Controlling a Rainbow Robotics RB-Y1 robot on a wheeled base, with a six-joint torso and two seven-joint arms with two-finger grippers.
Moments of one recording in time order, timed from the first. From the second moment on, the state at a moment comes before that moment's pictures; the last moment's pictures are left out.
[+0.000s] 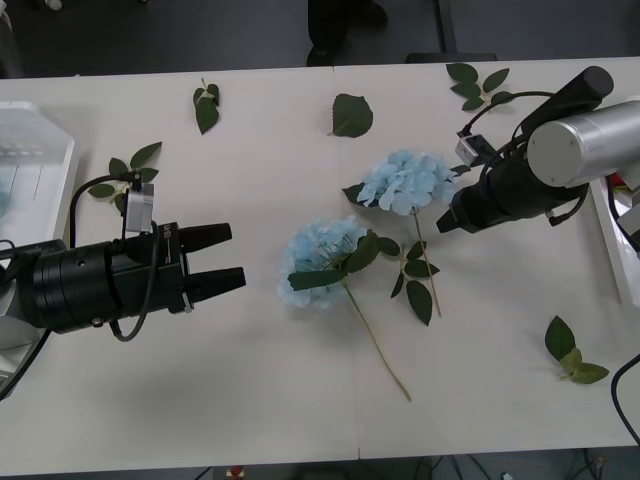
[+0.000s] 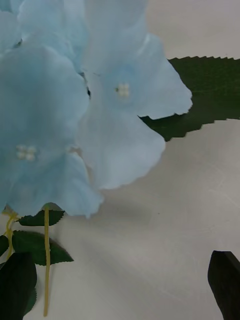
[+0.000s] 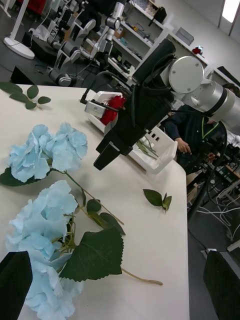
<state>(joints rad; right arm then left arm) -0.67 -0.66 0.37 -1.37 -0.85 1.32 1.57 -0.05 0.60 -0.10 -1.68 2.08 1.07 -2.74</state>
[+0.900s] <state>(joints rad) -0.67 -0.47 0.42 -1.35 -0.57 1.27 1.37 -0.13 0.60 -0.10 -1.50 2.13 1.15 -2.74</state>
